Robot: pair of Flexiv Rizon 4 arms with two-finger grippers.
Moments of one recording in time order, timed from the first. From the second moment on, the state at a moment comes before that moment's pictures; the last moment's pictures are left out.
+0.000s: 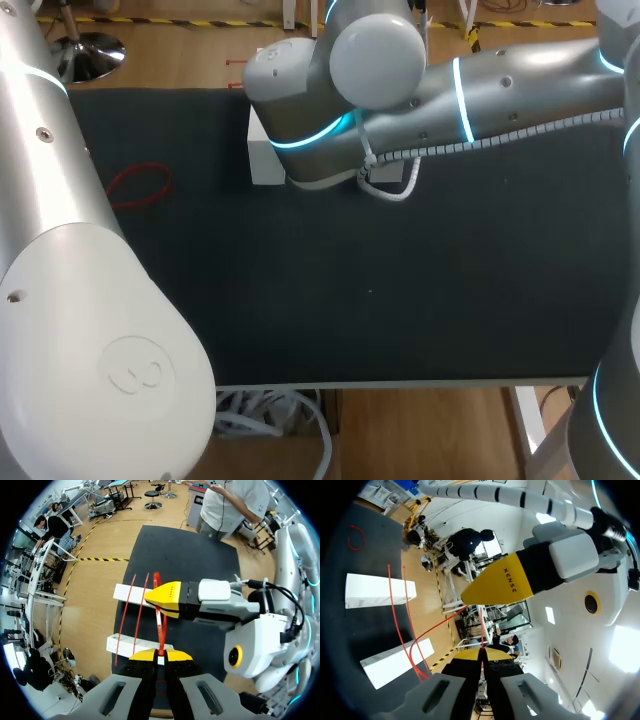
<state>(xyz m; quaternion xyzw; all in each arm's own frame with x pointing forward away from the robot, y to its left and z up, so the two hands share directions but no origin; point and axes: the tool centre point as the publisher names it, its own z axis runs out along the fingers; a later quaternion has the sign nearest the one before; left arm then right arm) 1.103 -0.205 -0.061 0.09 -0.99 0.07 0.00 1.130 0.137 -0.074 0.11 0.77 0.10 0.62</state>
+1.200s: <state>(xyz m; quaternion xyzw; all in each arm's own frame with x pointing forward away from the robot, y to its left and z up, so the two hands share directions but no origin) 1.103 -0.205 -0.061 0.09 -0.99 0.07 0.00 1.130 0.149 -0.074 0.11 0.77 0.11 0.62</state>
